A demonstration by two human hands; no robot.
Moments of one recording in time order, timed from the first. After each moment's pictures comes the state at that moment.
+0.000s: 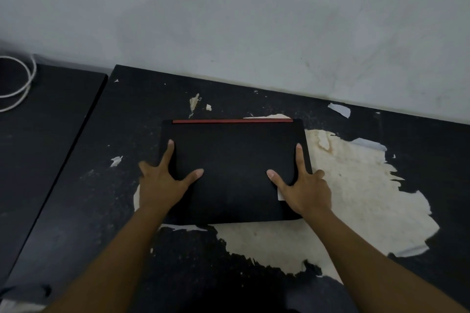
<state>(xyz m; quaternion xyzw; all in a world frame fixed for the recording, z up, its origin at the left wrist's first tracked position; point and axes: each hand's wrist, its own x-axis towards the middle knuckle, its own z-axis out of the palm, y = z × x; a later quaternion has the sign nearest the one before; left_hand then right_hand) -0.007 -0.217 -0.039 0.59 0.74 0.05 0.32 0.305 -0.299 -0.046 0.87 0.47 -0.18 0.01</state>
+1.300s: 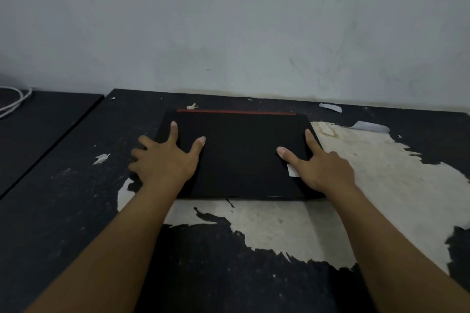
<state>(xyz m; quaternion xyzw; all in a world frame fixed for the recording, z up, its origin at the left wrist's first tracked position) 0.006 -0.204 -0.091 0.65 0.75 0.09 0.08 0.295 -0.310 -0.094 0.89 0.43 -0.09 -0.10</state>
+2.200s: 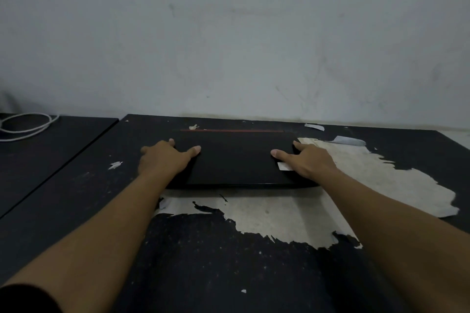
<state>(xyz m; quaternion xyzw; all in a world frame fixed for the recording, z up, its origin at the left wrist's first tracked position) -0.015 -0.217 -0.065 0.68 0.70 0.16 0.16 0.309 -0.322 -0.069 0.85 0.47 -0.12 -0.20</state>
